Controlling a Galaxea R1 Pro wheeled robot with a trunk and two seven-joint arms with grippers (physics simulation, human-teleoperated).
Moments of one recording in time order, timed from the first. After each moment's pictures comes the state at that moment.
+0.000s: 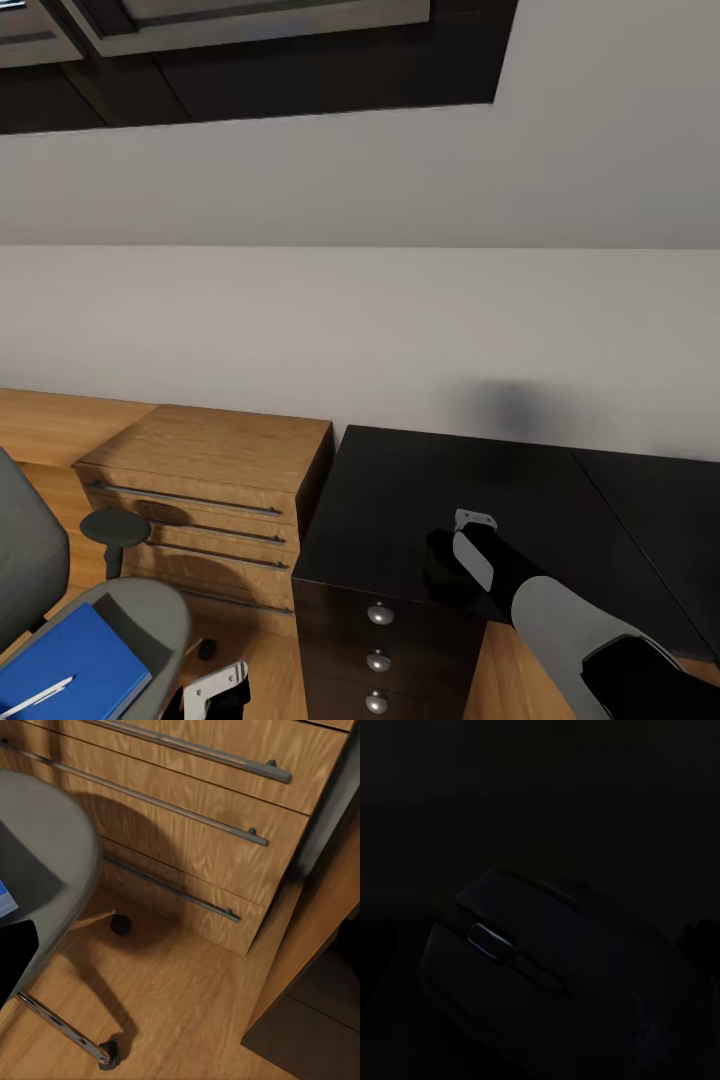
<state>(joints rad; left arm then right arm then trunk) 0.02 -0.10 -0.03 -0.95 0.11 -0.23 0.34 -0.82 0.02 0.39 -0.33 -0.64 0.38 -0.29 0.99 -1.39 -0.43</state>
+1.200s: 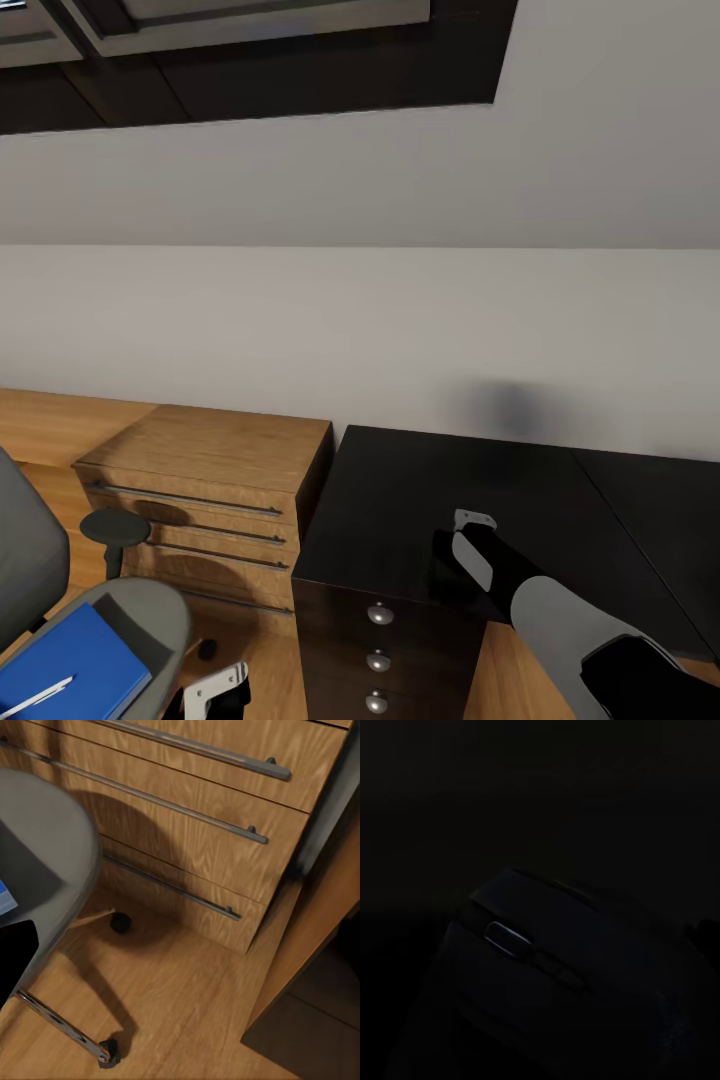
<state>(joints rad) 0.02 -0.10 -0.04 -0.95 0.11 -0.23 0.34 -0.83 0.03 0.39 -0.33 -0.63 0.38 -0.30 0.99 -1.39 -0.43</state>
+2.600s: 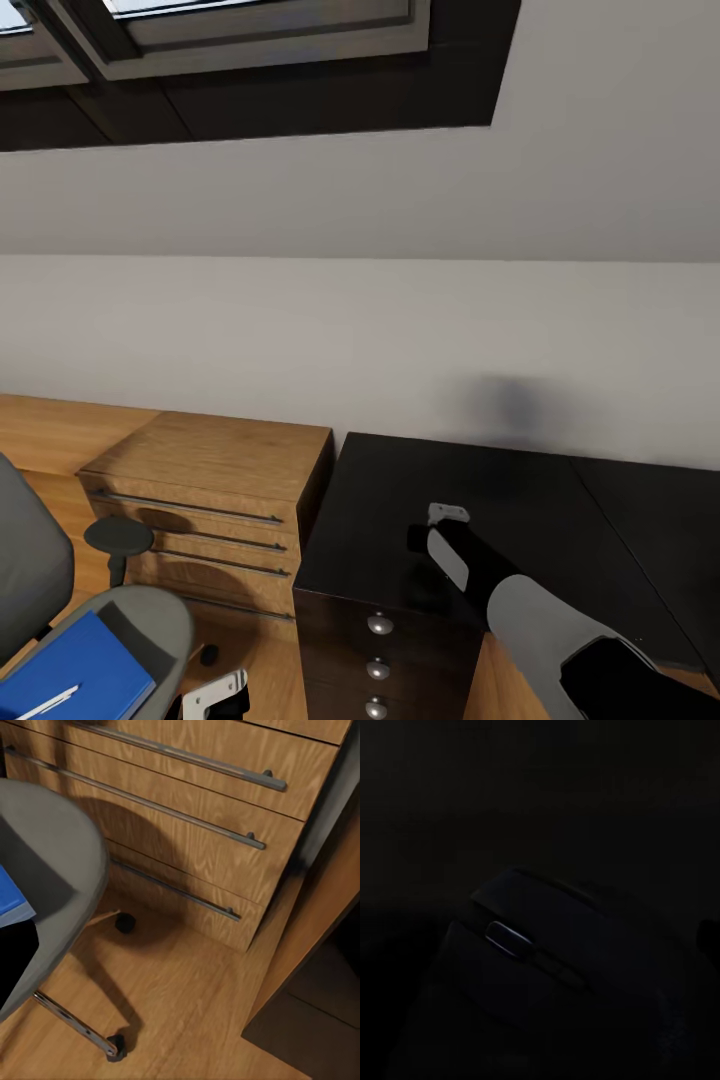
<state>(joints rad) 0.03 -0.10 -0.04 -0.94 0.10 -0.23 0.34 -0.82 0.10 0.40 -0.36 -0.60 0.37 -0.29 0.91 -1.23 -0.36</state>
